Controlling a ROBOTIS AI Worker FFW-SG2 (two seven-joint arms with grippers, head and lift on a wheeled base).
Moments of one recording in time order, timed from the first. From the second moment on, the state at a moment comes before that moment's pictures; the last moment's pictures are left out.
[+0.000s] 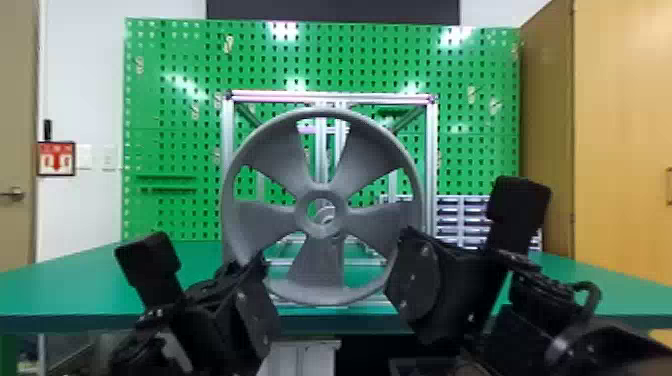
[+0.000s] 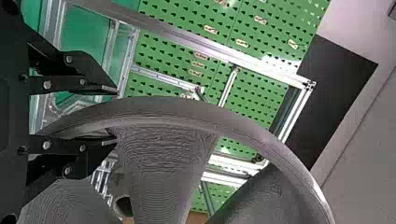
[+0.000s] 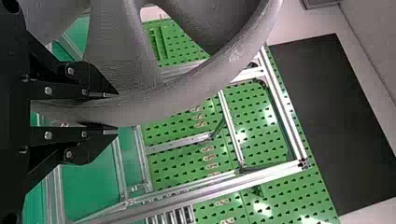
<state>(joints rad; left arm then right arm) -0.55 0.16 -0.17 -1.82 0.61 0.36 0.16 -0.63 0.00 0.08 -2.05 -0.52 0.84 -0.27</state>
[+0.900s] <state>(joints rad) -0.63 0.15 -0.23 -1.73 0.56 0.37 0.21 -0.72 0.00 0.09 -1.89 -0.52 0.85 -0.28</state>
